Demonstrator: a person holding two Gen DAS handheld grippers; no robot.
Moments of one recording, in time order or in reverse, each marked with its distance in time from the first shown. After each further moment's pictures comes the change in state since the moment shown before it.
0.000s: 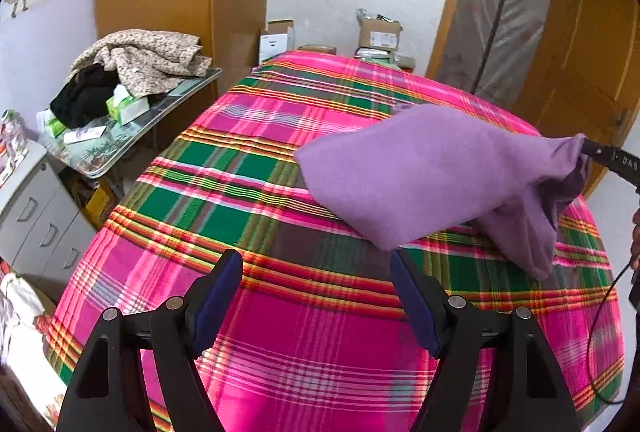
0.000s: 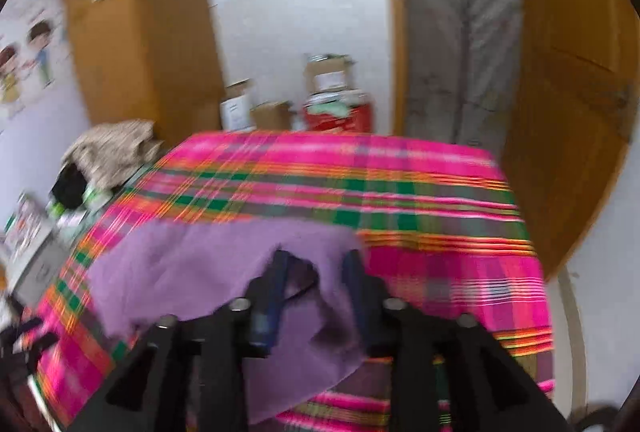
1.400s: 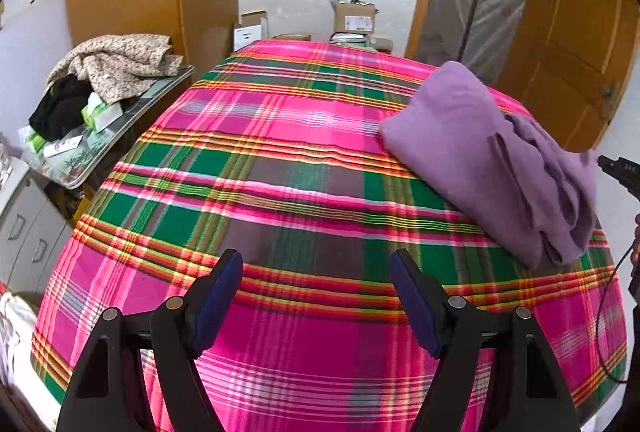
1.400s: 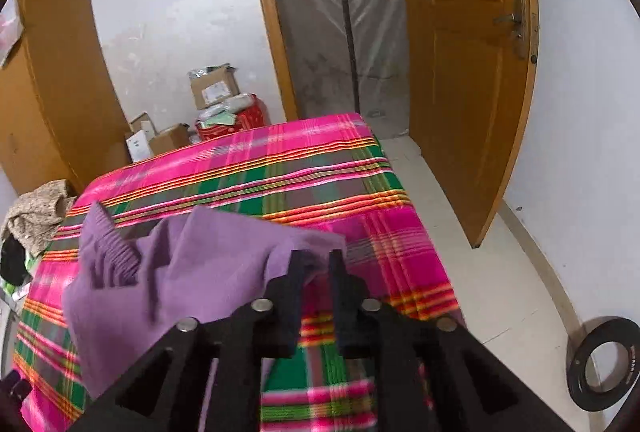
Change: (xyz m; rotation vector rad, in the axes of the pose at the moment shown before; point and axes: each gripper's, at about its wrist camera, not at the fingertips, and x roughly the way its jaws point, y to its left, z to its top) left arm 0.015 -0.033 0.001 0.073 0.039 -0.037; right arm -0.034 -0.114 -0.030 0.330 -0.044 -0.252
